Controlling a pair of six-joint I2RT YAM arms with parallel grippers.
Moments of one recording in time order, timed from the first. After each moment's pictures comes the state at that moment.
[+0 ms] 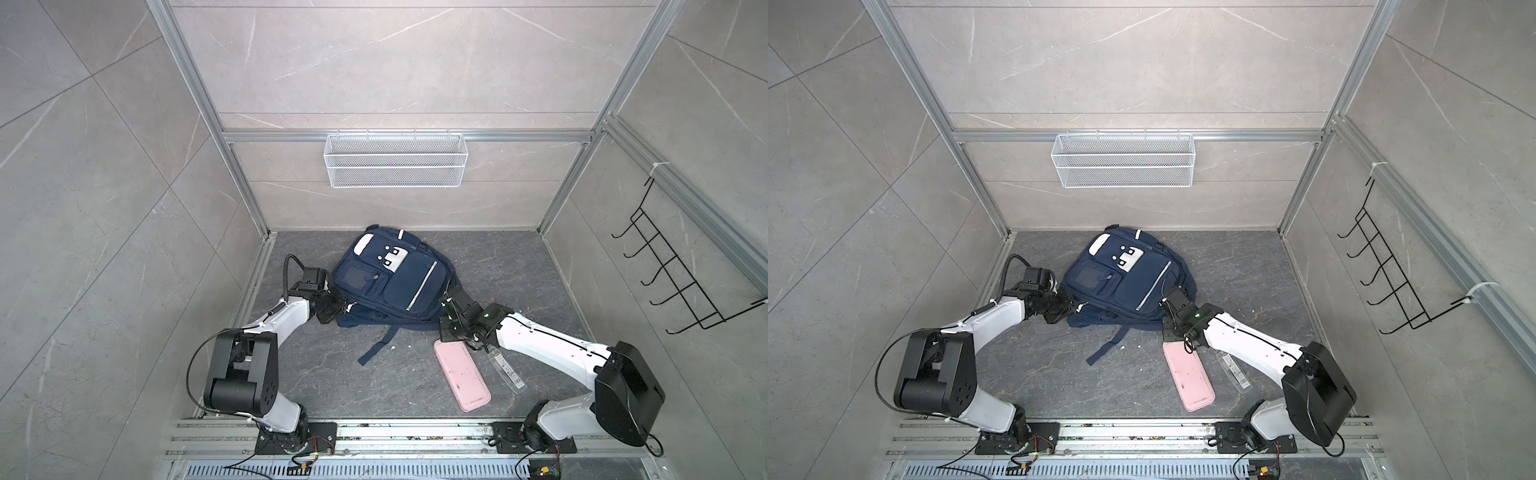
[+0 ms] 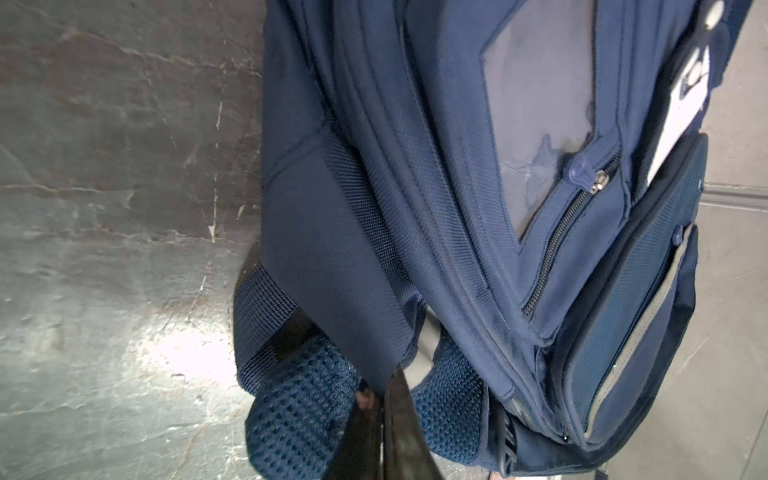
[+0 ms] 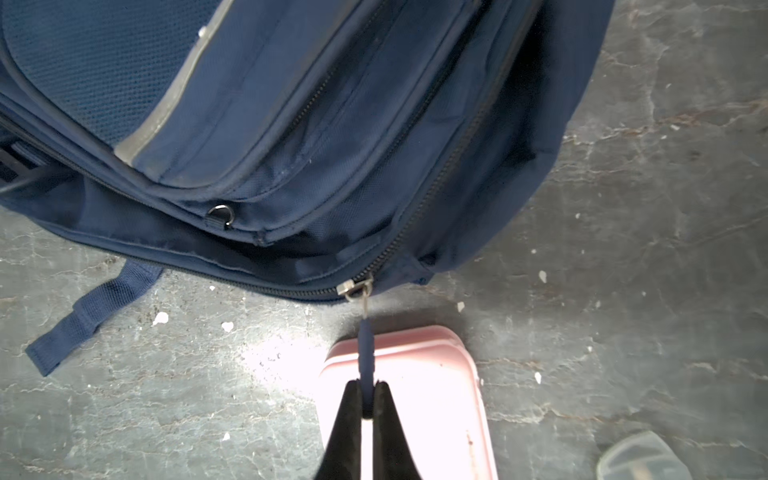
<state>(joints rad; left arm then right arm) -0.15 1.56 0.91 -0.38 0.32 -0.76 0.73 1.45 0.94 -0.62 0.14 0.56</state>
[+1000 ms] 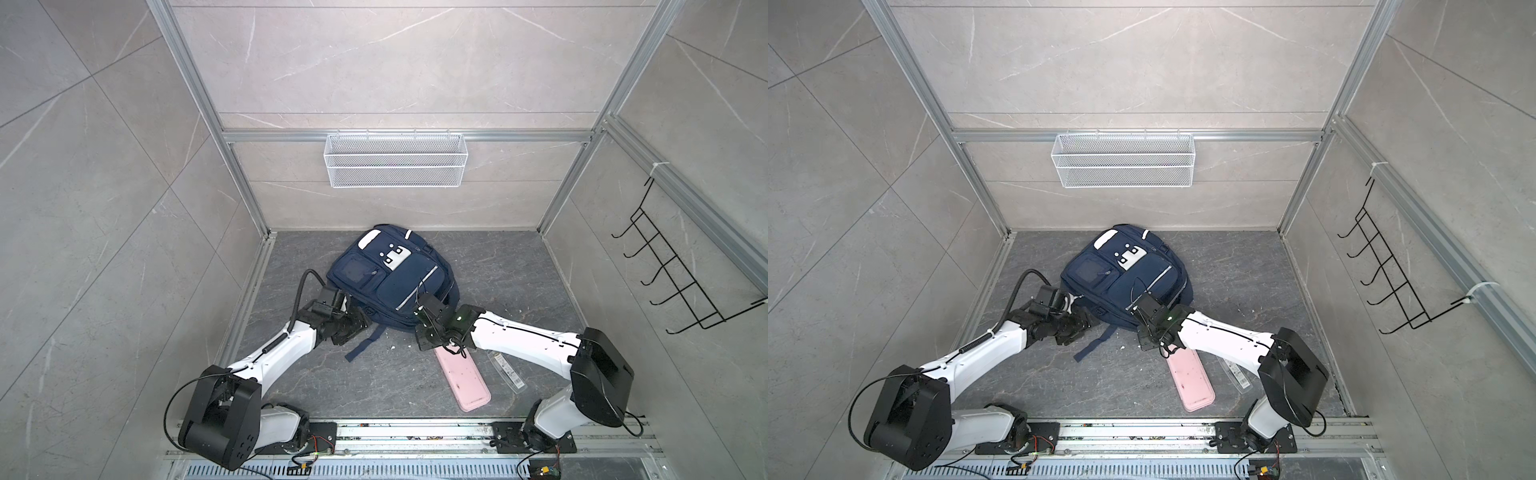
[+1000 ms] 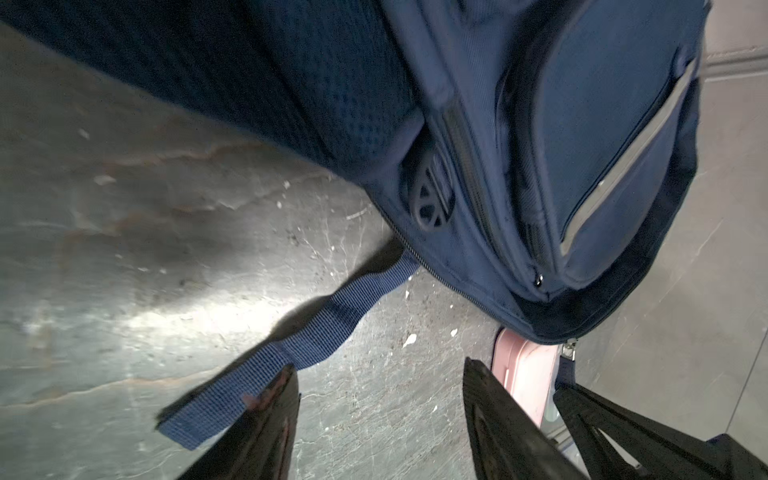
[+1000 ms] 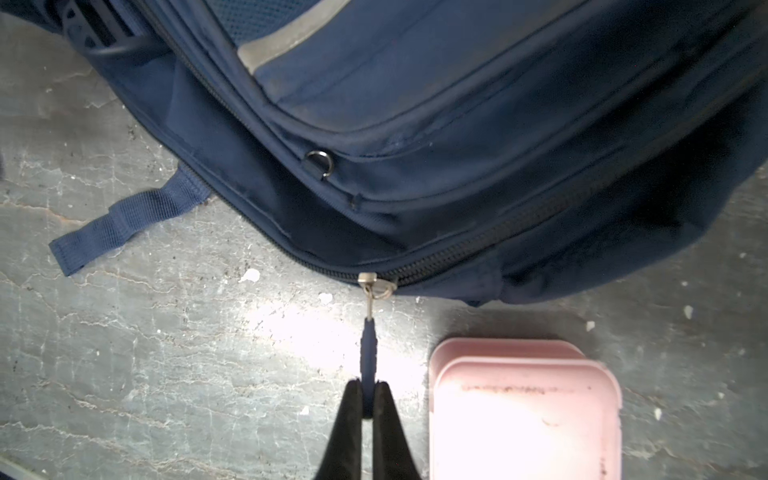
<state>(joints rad) -0.44 1.31 0.72 -0.42 0.32 -0.85 0.90 1.58 1.08 -0.64 0.12 0.55</state>
